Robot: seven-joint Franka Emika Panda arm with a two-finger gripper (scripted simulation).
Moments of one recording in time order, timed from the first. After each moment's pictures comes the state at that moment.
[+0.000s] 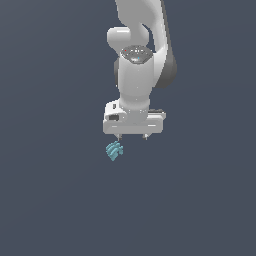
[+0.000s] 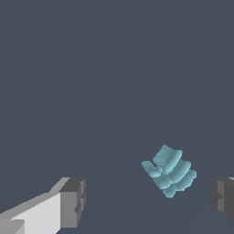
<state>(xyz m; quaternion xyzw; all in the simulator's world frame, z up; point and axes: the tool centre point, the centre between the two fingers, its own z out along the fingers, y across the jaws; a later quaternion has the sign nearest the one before) 0.028 0.016 0.203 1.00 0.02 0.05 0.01</state>
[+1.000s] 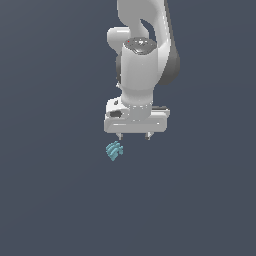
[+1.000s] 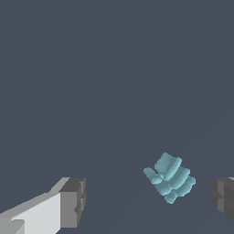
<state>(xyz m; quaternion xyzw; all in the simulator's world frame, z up) 0.038 0.023 0.221 1.00 0.02 0.07 0.01</state>
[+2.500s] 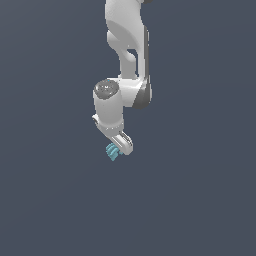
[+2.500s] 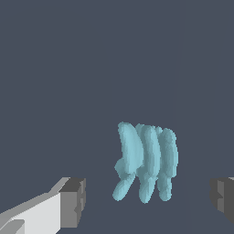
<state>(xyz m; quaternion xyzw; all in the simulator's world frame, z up) -0.005 -0.060 0.108 0.92 -0.39 0.01 0.00</state>
